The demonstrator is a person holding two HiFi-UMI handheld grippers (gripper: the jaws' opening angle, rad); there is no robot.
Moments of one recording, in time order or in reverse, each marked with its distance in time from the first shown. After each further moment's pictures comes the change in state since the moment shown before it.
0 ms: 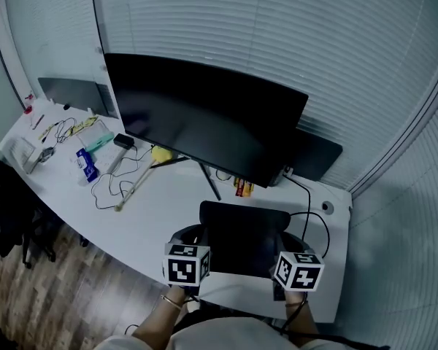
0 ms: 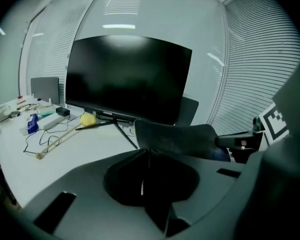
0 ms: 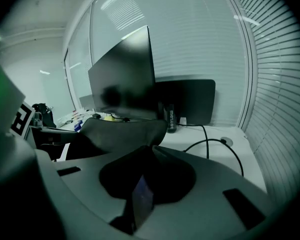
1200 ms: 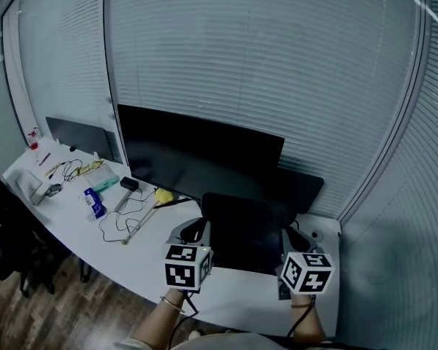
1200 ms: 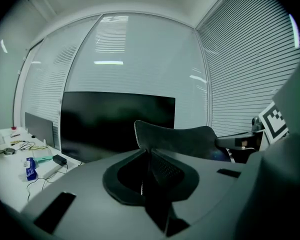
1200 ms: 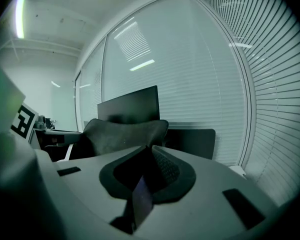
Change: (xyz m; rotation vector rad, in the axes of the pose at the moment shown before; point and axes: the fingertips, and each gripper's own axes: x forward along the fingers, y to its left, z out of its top) left arm -0.068 -0.029 0.140 0.153 -0.359 -0.035; right arm -0.076 0.016 0.127 -0.045 -0.351 0.020
